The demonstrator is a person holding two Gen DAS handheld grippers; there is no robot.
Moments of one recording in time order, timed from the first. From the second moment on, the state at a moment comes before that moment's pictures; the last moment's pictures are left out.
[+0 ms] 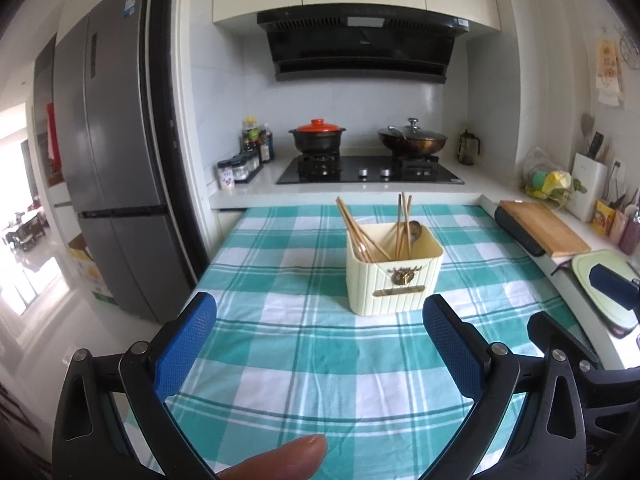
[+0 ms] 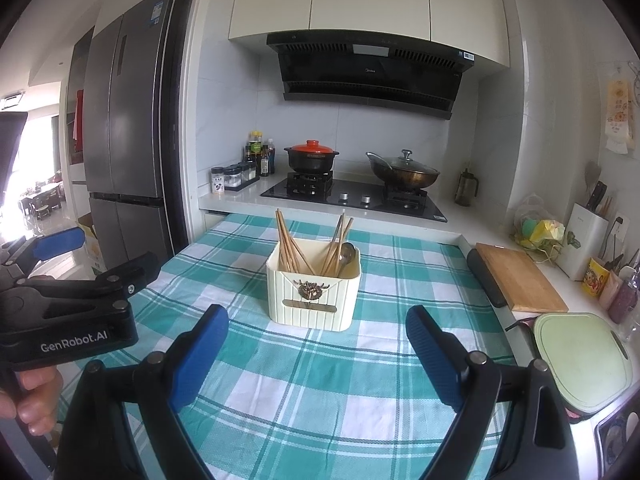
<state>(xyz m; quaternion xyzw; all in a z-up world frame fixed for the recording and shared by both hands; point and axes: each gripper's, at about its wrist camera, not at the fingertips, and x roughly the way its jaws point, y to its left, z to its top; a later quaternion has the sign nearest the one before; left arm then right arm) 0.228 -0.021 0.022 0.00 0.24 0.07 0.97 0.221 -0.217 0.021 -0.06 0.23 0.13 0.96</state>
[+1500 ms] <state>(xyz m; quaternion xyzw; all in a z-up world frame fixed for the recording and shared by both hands) 0.227 -0.024 0.018 0.00 0.25 0.06 0.97 0.221 -0.215 0.018 -0.06 0.23 0.12 0.96</state>
